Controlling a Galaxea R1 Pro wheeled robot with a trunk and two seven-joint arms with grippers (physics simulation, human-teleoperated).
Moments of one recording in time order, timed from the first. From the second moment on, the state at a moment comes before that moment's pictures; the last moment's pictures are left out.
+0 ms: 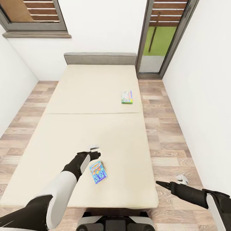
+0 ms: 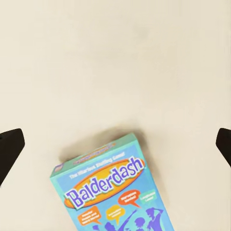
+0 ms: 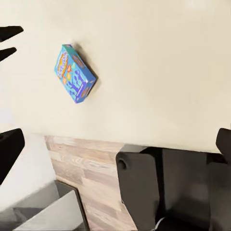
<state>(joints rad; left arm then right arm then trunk) -0.93 -0.16 0.18 -0.43 0.00 0.41 0.09 -0.21 -0.19 -0.33 -1.42 -0.23 1.04 0.85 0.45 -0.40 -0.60</state>
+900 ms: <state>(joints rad) -0.93 -0.16 0.18 -0.44 0.00 0.41 0.09 -0.21 -0.24 -0.42 -1.45 -0.21 0.99 1.30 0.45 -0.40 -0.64</state>
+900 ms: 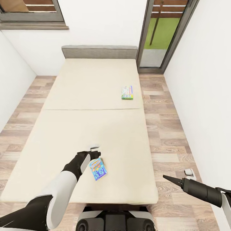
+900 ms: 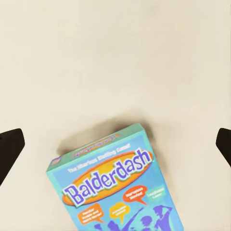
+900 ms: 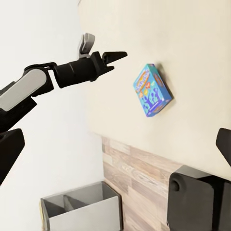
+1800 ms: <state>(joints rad) -0.93 -0.17 0.18 -0.48 0.00 0.39 0.09 -0.21 -0.24 -0.41 -1.44 -0.20 0.98 1.30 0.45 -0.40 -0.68</state>
